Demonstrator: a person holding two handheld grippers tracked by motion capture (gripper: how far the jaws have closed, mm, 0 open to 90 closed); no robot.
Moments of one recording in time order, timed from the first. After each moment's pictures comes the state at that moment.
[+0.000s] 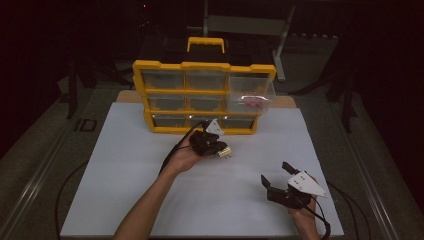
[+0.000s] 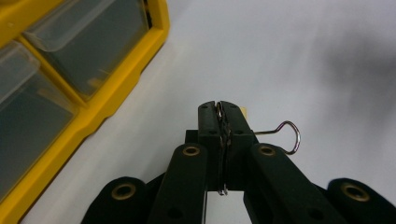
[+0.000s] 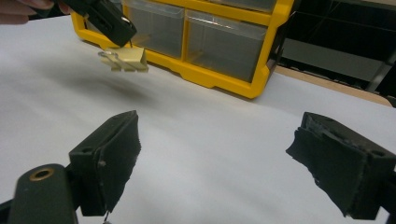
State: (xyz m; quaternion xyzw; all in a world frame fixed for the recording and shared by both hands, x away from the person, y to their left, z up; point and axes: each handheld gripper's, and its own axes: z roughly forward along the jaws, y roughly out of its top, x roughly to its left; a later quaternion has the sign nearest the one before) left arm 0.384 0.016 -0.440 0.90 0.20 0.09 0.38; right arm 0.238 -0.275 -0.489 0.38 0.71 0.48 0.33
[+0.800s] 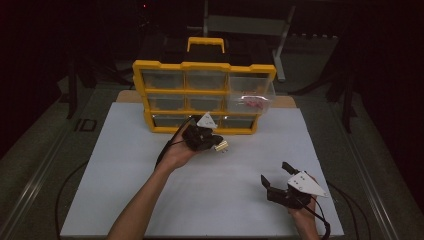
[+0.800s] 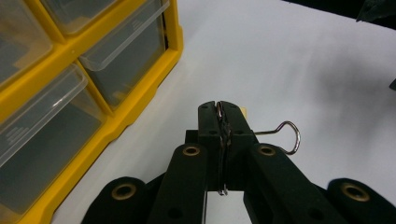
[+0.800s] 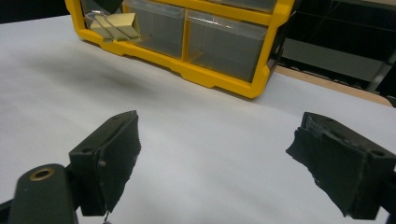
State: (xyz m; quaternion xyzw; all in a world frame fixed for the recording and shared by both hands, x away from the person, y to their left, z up) left arm 0.383 0.033 -0.418 0.88 0.21 0.09 0.41; right arm 0.238 -0.274 -0.489 0.38 0.71 0.48 0.33
